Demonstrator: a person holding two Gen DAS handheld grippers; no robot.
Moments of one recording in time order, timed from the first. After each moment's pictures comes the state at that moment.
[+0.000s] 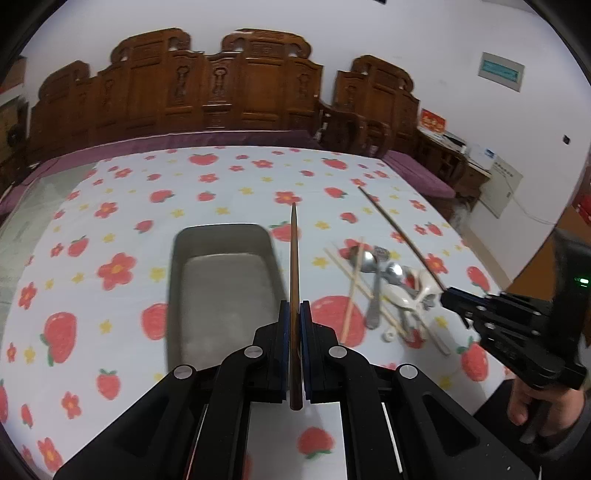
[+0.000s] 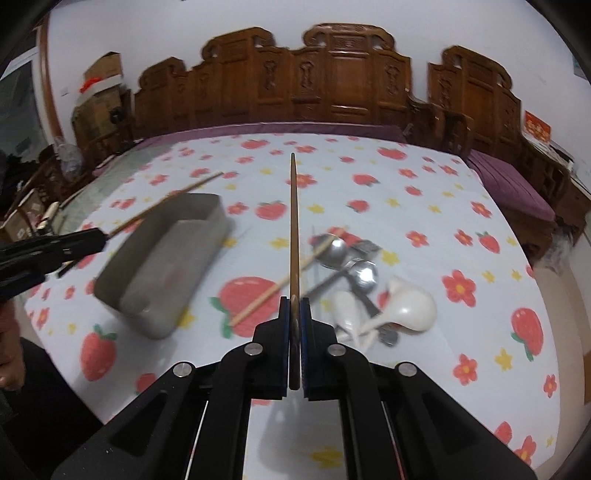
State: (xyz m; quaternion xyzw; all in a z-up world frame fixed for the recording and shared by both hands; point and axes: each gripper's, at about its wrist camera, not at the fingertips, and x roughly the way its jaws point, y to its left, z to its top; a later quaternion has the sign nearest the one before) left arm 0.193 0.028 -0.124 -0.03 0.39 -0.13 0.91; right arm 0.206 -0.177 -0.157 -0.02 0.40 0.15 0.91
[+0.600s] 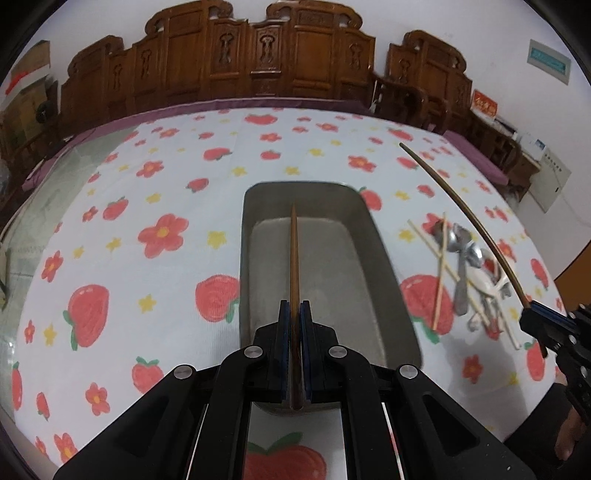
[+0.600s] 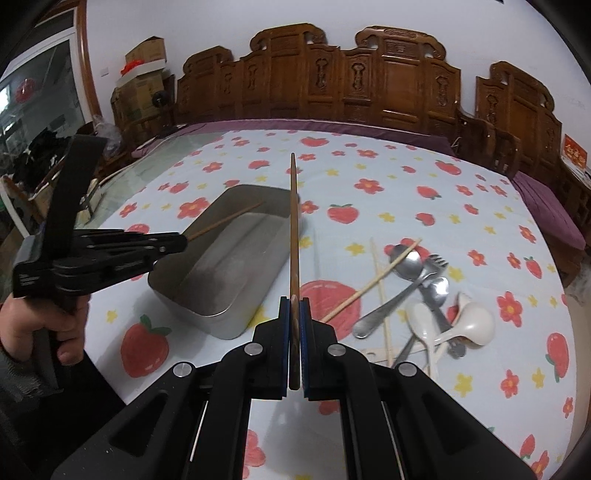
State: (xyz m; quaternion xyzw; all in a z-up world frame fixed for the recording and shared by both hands) left arm 0.227 0.069 -0.173 -0.02 0.45 -0.05 0.89; right arm 0.192 -0.114 -0.152 -0.04 0.40 0.22 0.89
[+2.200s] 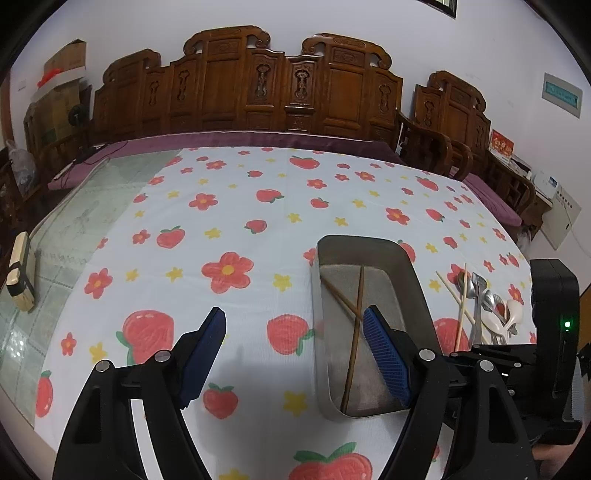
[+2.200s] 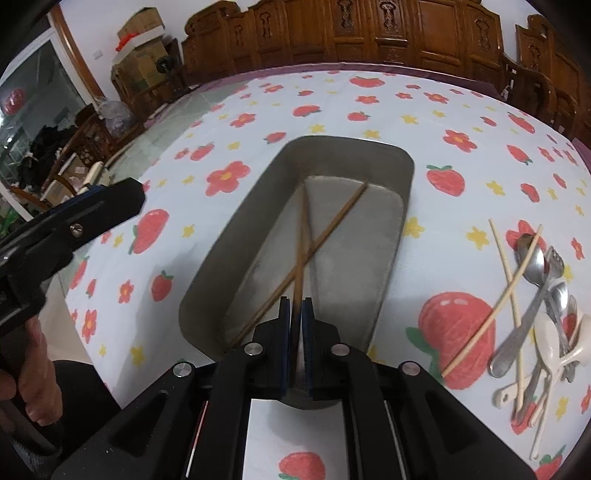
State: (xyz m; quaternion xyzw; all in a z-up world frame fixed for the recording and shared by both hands) left arm 0.214 0.131 -0.128 -0.05 0.38 -0.01 0.92; right arm 0.260 -0.006 -0.200 0.00 0.50 0.26 0.82
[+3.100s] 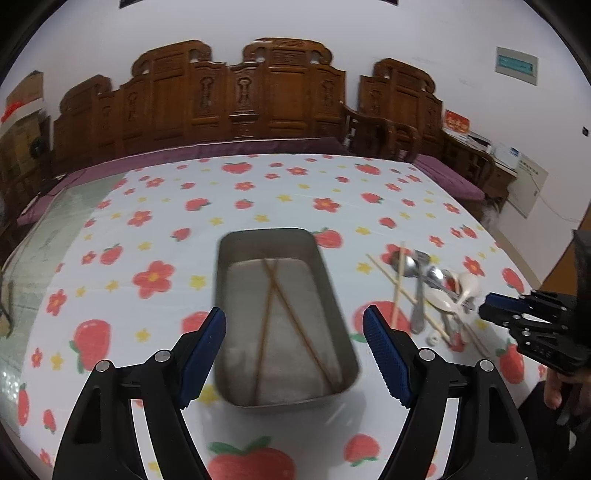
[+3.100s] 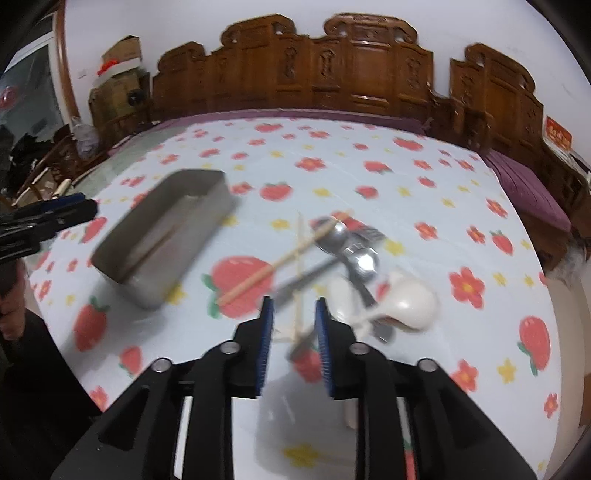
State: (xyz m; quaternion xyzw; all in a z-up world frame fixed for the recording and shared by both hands) left arm 0.194 0.037 -0.130 0.00 0.37 -0.09 0.93; right arm 0.214 -0.207 -0.180 -0.04 0.42 0.18 0.89
